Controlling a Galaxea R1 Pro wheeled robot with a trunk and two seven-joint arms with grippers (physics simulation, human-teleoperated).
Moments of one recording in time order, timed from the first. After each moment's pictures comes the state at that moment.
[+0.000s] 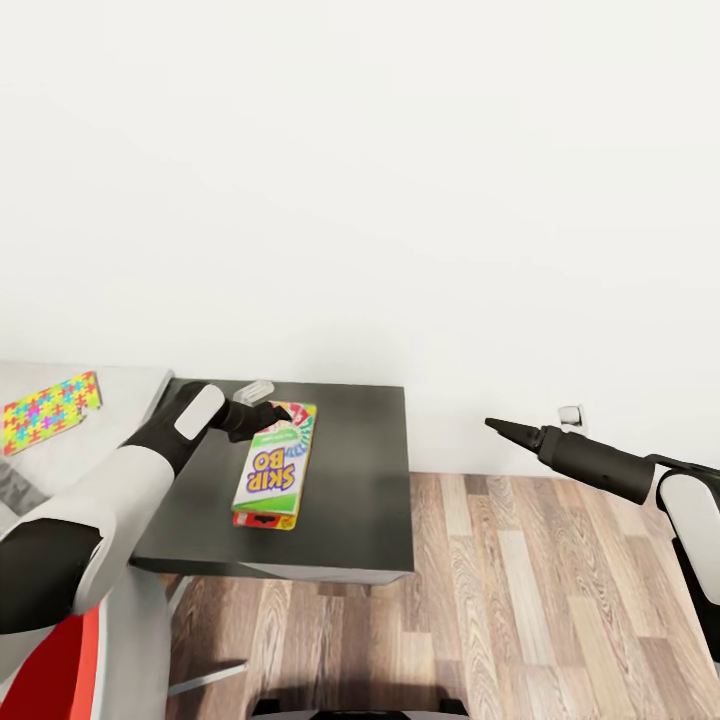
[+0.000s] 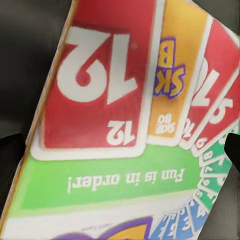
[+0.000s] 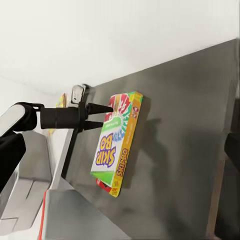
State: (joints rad) left arm -1.20 0.11 -0.27 -0.50 0.90 0.84 0.19; right arm -0.51 -0.35 -0.17 -1.61 -0.92 1.04 0.51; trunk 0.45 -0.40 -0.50
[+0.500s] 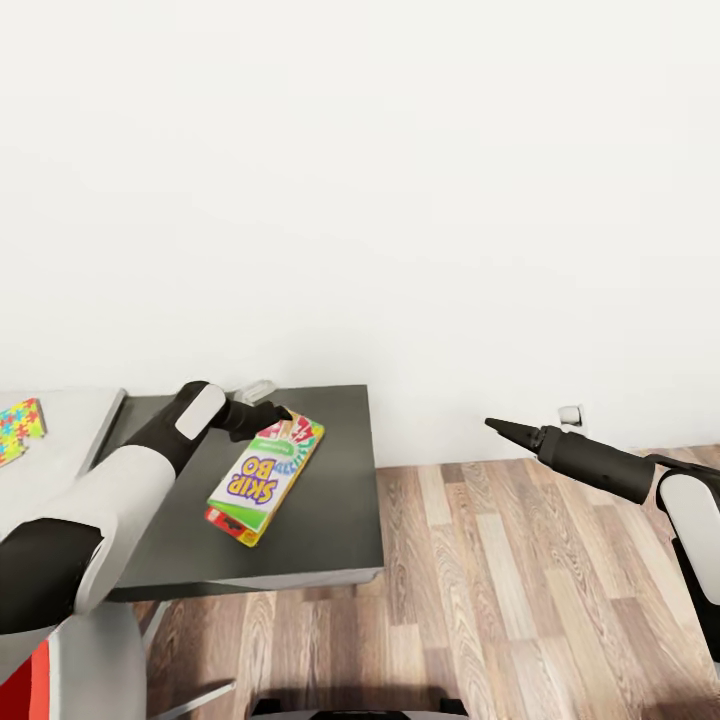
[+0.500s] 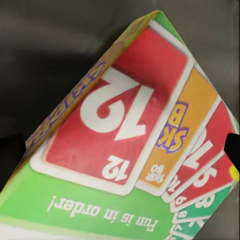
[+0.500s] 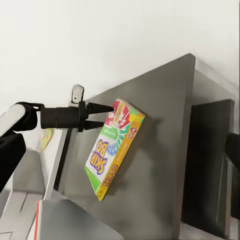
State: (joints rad) left arm -1.20 0.11 -0.27 -0.50 0.90 0.84 0.19; right arm -0.51 -0.35 -0.17 -1.61 -0.92 1.04 0.51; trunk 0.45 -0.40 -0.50
